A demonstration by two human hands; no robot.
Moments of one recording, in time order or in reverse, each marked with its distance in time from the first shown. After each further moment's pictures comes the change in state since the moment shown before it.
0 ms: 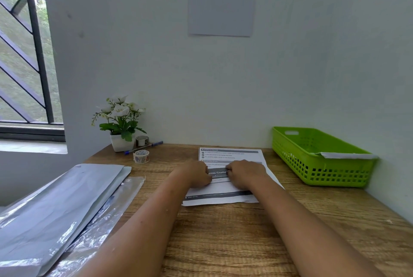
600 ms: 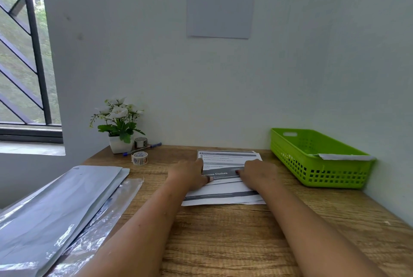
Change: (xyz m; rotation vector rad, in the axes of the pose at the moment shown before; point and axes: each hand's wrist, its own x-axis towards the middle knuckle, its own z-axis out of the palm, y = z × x) left_hand -0.007 -0.003 0.001 0.085 0.100 -0.111; right_hand -0.006 0.025 -0.003 -0.045 0.101 0.175
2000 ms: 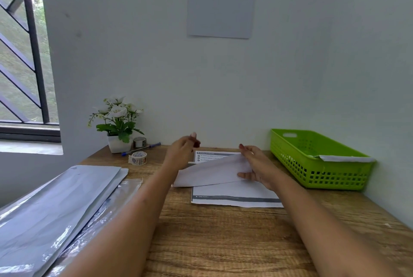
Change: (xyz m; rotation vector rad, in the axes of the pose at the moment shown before) left_hand 0.003 -0.013 -0.025 -1.109 0.362 -0.015; right_hand -0.003 0.005 -0.018 1.536 -0.175 0.161
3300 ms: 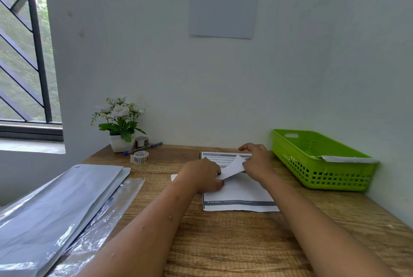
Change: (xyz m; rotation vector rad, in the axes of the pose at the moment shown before) left_hand -0.027 0.011 0.032 1.087 -0.491 0.252; right_hand 0.009 0.004 0.008 -0.717 0.234 -0.327
